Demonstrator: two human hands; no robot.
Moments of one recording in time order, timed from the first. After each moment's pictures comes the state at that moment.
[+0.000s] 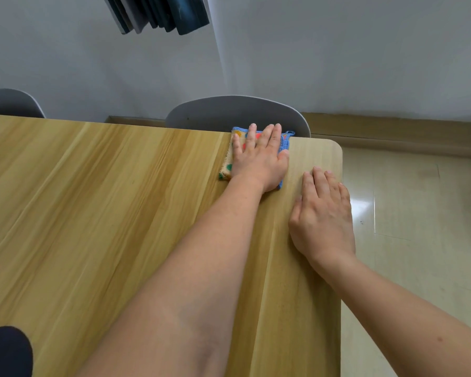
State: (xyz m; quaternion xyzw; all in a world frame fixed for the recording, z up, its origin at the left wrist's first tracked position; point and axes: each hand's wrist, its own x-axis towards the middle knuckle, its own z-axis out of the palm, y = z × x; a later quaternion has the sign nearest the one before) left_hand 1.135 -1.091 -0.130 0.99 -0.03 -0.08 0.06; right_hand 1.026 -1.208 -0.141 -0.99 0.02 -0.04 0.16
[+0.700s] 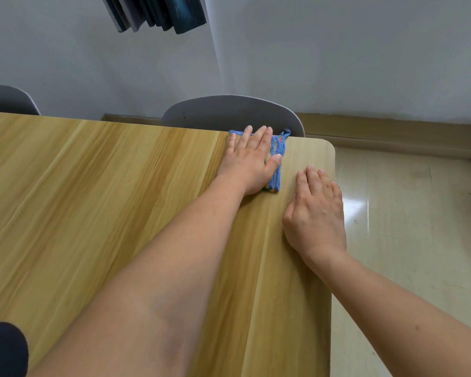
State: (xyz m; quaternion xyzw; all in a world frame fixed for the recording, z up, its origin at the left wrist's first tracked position) left_hand 1.129 -1.069 -0.132 0.99 -0.09 -0.08 0.06; right_hand 1.027 -1.209 -0.142 -0.99 0.01 -0.04 0.14
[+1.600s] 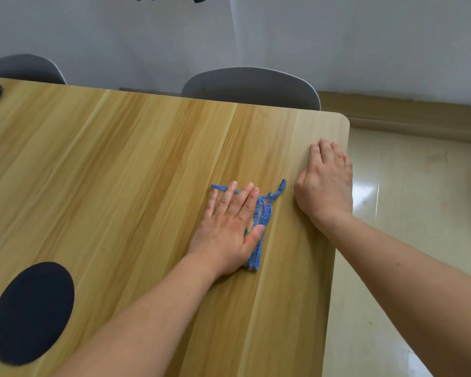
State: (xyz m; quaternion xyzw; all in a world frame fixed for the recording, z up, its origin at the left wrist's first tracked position) left_hand 0.921 -1.025 -0.128 0.99 -0.10 -0.12 0.01; right_hand 1.024 -1.209 -0.133 -0.99 0.00 -0.01 0.14
